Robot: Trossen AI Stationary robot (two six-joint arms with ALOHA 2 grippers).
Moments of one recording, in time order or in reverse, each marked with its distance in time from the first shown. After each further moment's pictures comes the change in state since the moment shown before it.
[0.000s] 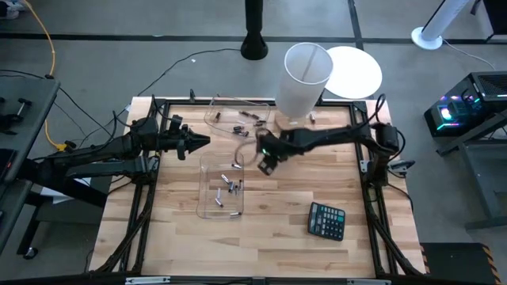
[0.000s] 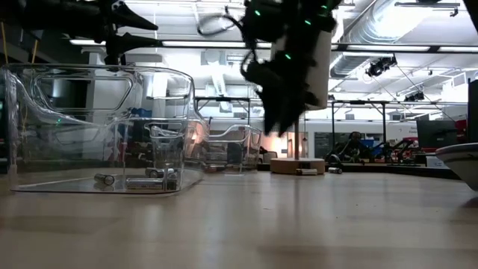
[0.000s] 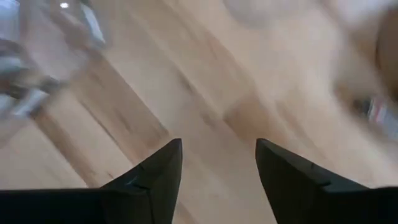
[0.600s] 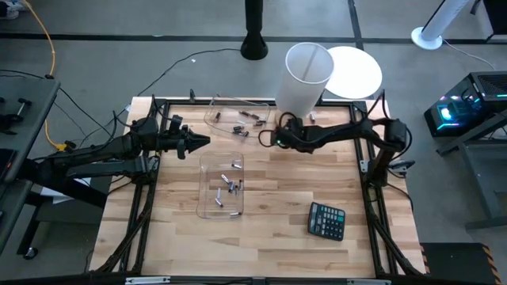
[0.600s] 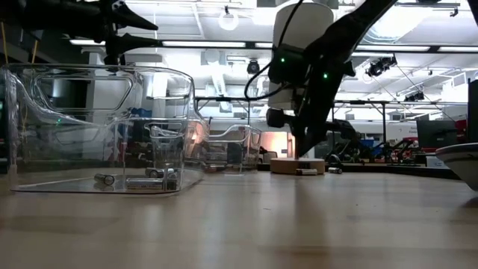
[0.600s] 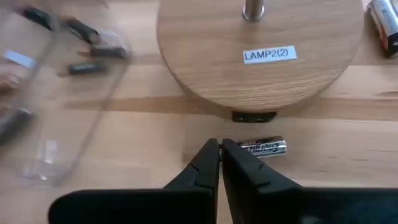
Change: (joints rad) left arm 0.000 0.000 0.000 0.000 0.000 -0.036; right arm -0.169 -0.072 -0.354 0.360 0.363 0.578
